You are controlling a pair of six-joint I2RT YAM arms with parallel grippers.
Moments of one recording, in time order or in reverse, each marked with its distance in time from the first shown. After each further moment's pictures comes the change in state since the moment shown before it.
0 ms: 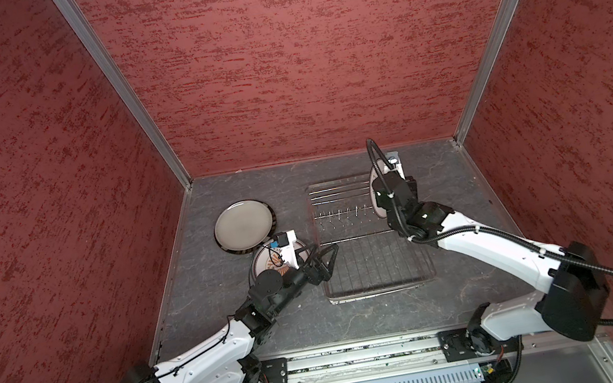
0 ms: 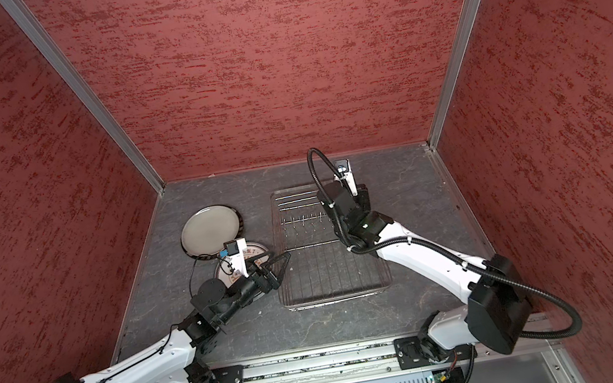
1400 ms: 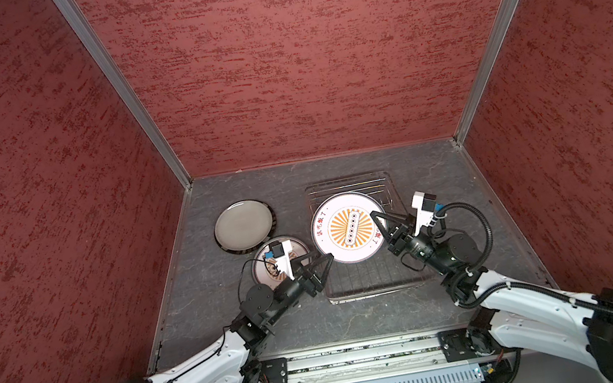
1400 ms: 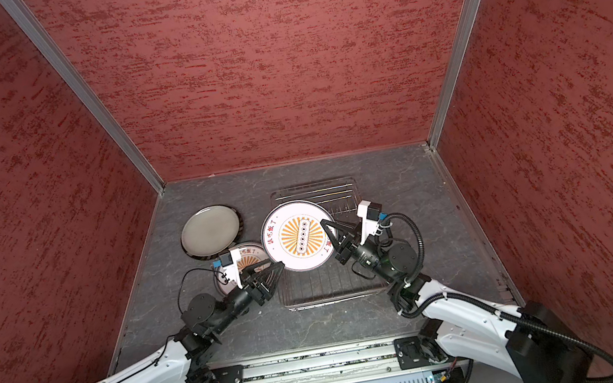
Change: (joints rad) left arm -0.034 -0.080 -0.088 0.106 0.044 -0.014; right arm -0.009 -0.340 -0.719 1.168 -1.004 0.414
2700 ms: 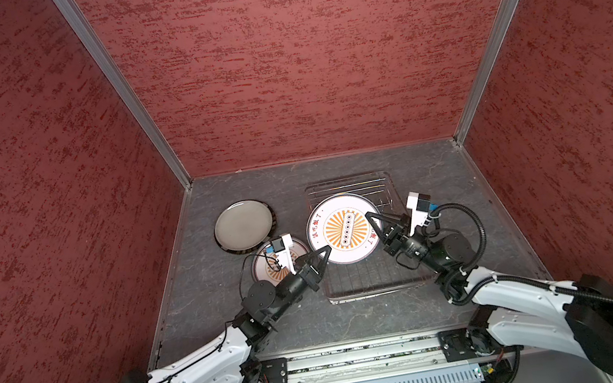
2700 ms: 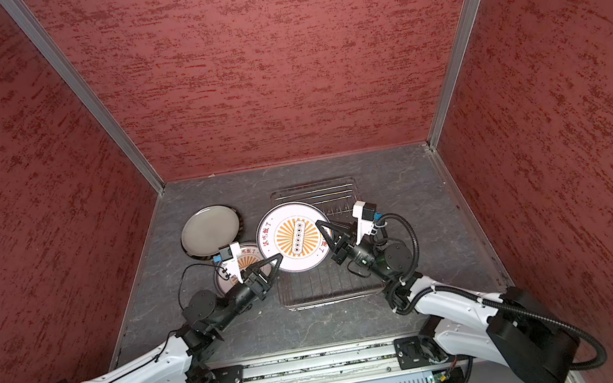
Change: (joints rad) left arm -0.026 0.007 0.050 -0.007 -0.038 -0.107; right arm 0.000 0.100 -0.001 0.119 -0.027 -0.007
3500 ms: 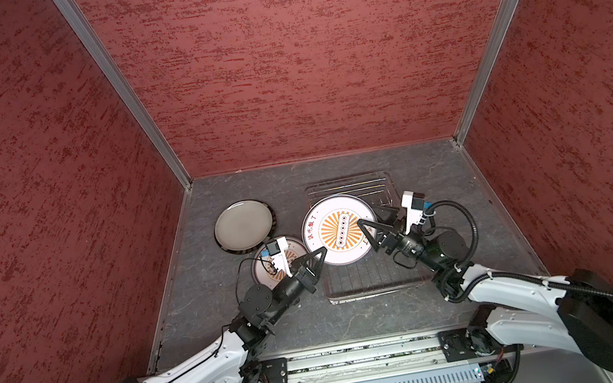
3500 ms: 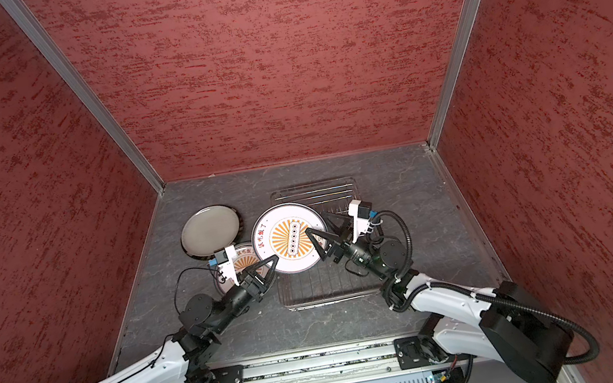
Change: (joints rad) left arm 0.015 -0.066 -0.029 -0.034 -0.045 -0.013; right arm 0.000 0.024 0.021 -0.017 0.006 0.022
